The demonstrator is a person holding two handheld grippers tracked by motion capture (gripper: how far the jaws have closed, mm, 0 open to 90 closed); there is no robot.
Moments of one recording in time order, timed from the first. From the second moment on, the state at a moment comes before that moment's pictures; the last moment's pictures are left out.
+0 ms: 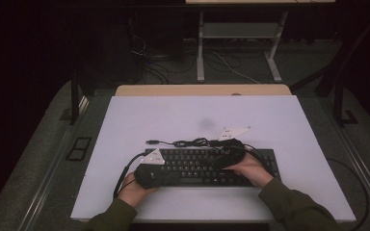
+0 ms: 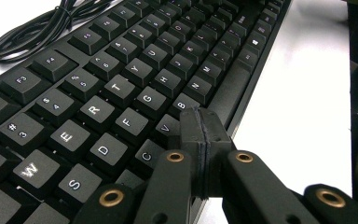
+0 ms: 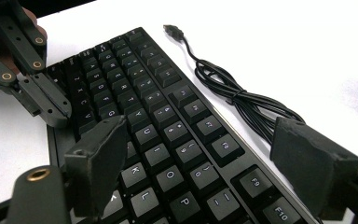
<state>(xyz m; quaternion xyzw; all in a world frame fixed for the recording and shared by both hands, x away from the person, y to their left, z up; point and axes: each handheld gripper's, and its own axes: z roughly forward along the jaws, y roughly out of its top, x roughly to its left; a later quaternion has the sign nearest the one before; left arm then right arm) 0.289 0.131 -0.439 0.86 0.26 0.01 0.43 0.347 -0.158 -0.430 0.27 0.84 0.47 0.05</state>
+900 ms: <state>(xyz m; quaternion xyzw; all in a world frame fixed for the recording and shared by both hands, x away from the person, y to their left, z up) 0.290 0.134 -0.434 0.85 0.27 0.02 0.45 0.347 -0.158 -0.429 0.27 0.84 0.47 0.05</state>
